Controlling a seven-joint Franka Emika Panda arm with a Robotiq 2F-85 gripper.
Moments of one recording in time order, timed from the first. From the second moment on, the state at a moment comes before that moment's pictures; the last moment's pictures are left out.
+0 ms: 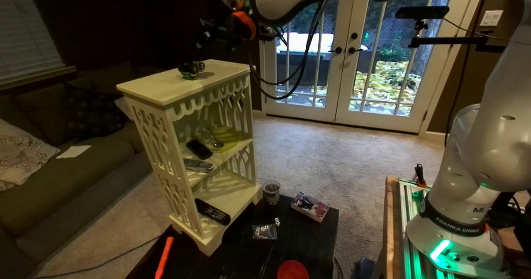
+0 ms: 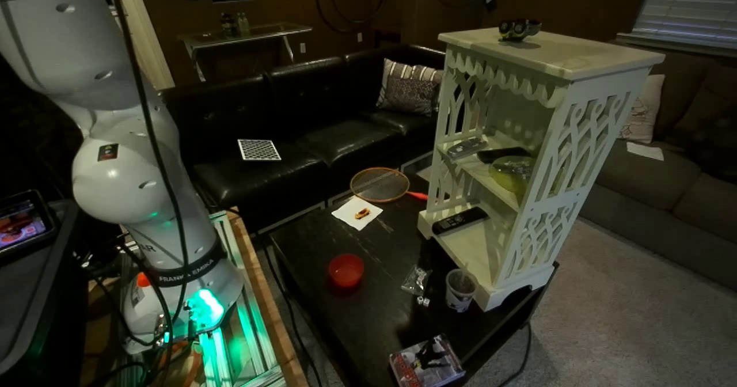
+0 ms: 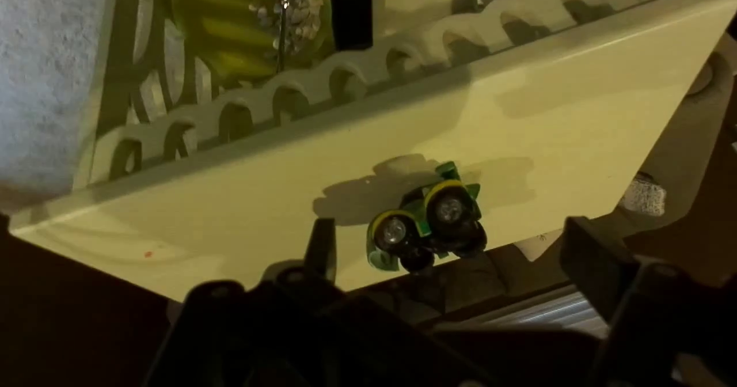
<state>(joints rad) -0.07 -0.06 0.11 -1.89 -0.23 2.53 0.63</state>
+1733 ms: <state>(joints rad) 0.12 0.33 -0.09 -1.41 -0.35 2.23 0.73</state>
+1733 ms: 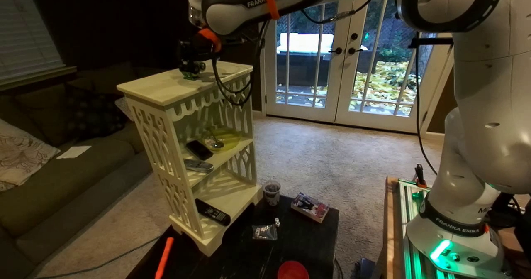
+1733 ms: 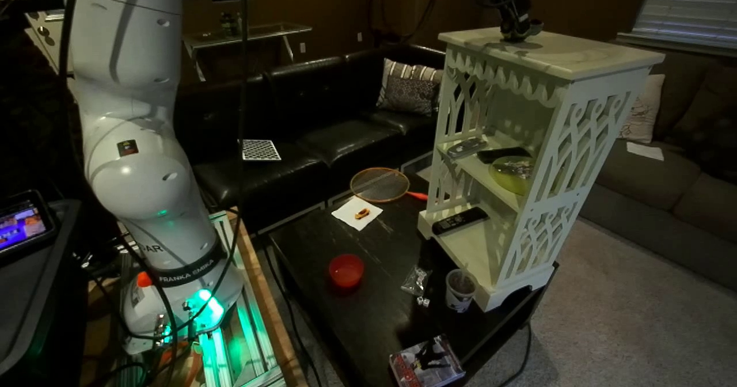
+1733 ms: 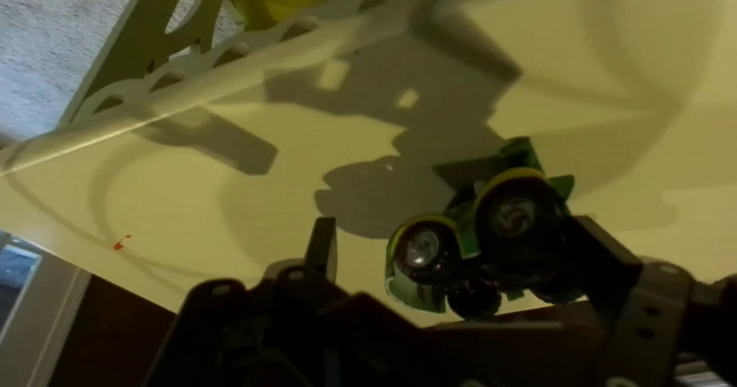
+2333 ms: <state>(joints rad) 0.15 0.33 -0.12 -1.36 -0.50 2.05 0.89</state>
